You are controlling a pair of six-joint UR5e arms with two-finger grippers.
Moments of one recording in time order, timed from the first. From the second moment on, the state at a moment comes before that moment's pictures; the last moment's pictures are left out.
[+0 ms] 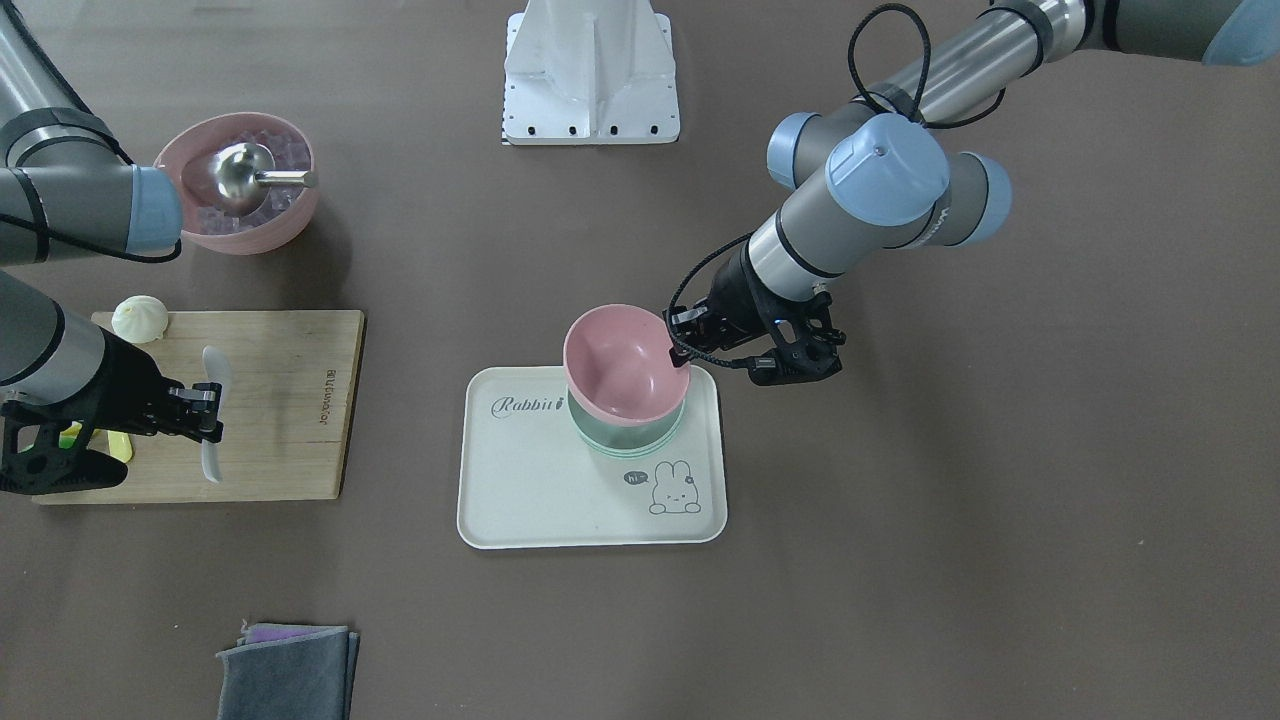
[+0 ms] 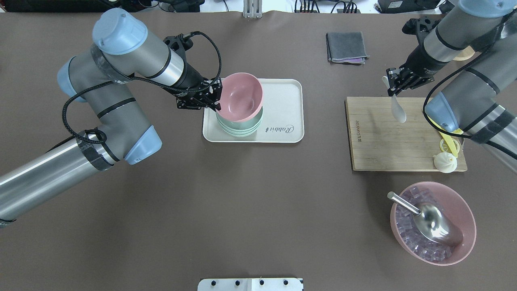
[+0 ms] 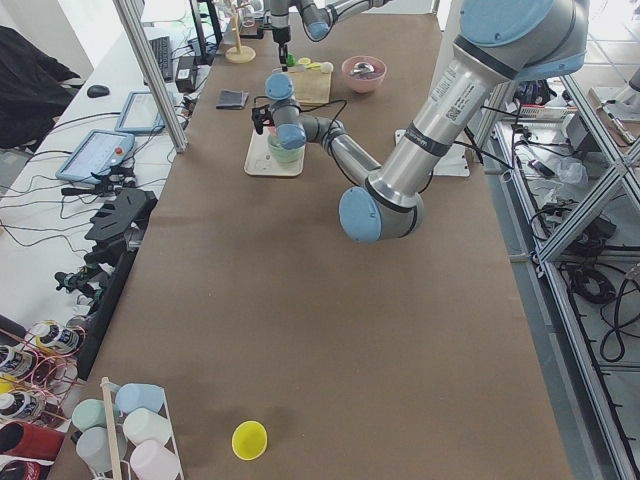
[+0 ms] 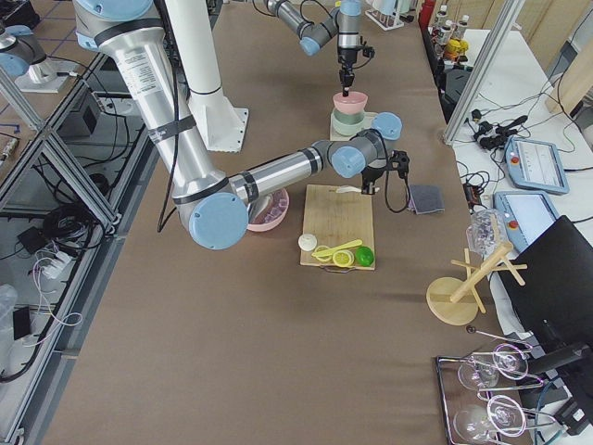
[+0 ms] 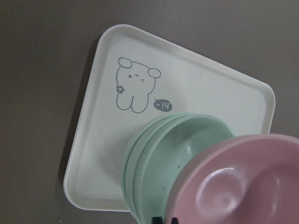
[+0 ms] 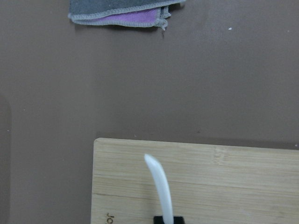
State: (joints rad) left arm -0.76 -2.27 -1.46 -2.12 -2.21 -1.49; right arm 1.04 -1.15 1.52 -1.37 2.32 0.73
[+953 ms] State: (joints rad) left arm -0.76 -2.28 -1.42 -2.12 -2.19 -1.46; right arm 1.04 -1.15 1.52 -1.37 2.32 0.73
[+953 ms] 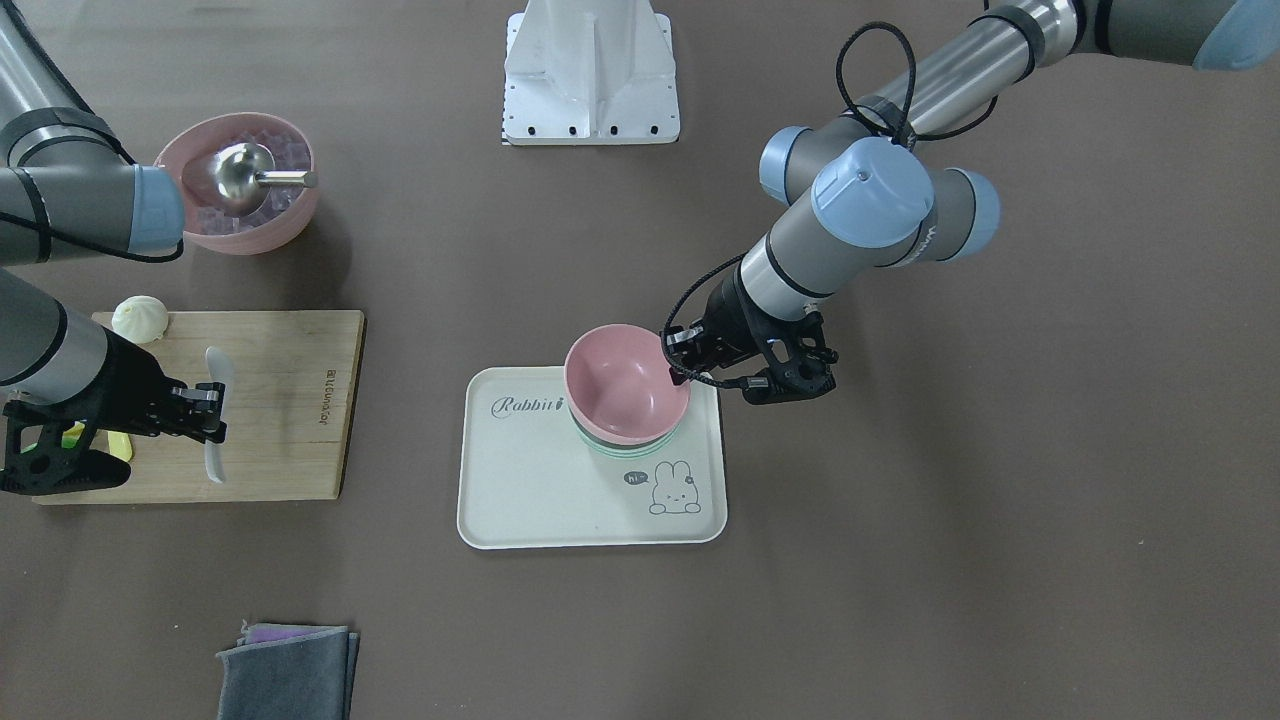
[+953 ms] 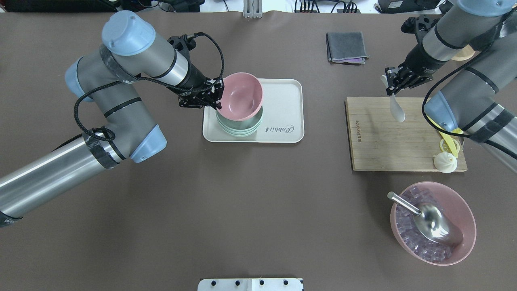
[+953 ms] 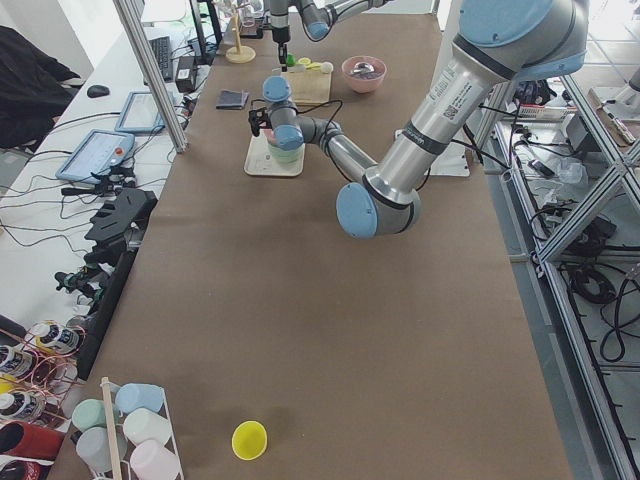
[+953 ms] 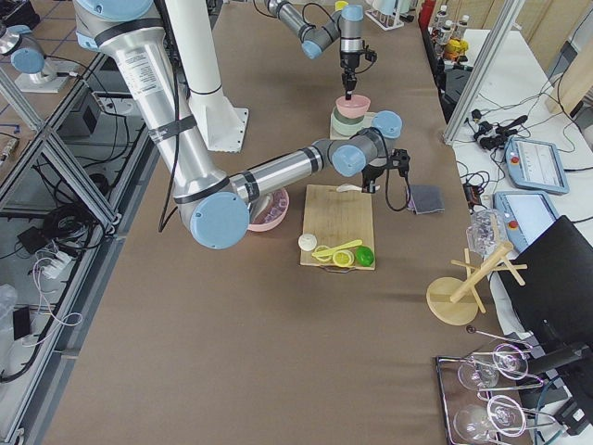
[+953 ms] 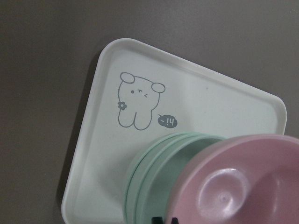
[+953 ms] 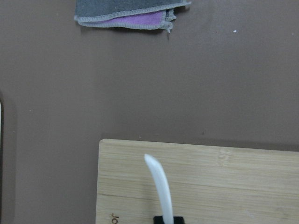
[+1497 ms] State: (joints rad) left arm -0.75 -2.28 -1.42 -2.12 -2.19 -1.46; right arm 1.04 -1.13 1.52 -1.37 2.32 0.73
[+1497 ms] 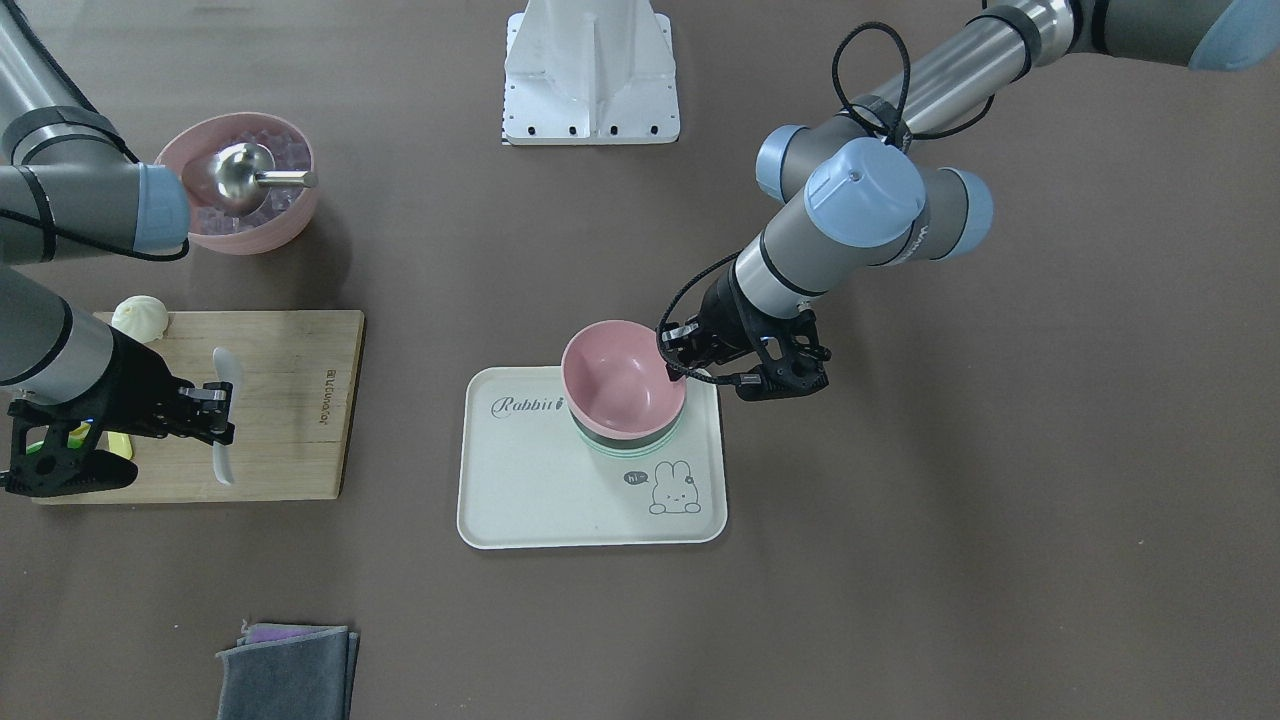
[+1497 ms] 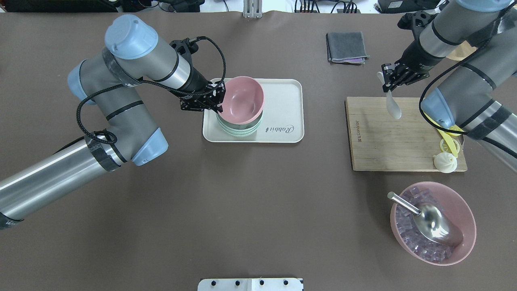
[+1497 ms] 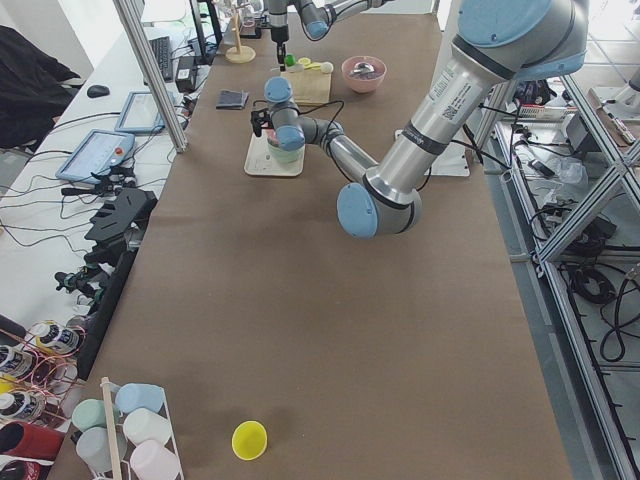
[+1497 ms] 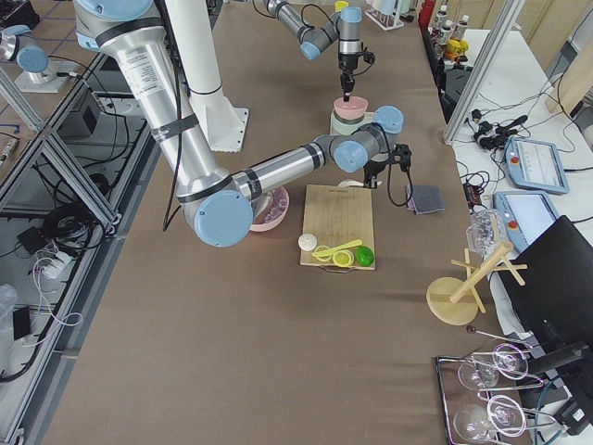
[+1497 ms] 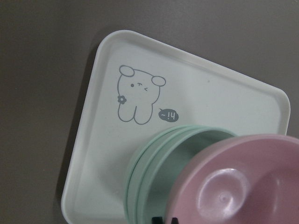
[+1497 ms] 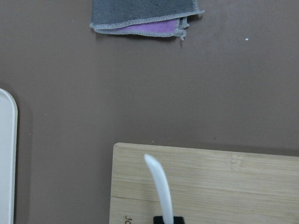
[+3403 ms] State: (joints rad) left arm -0.73 -2.28 -1.41 -2.11 -2.17 -1.46; right arm 1.04 -1.05 1.54 -1.36 2.37 0.86
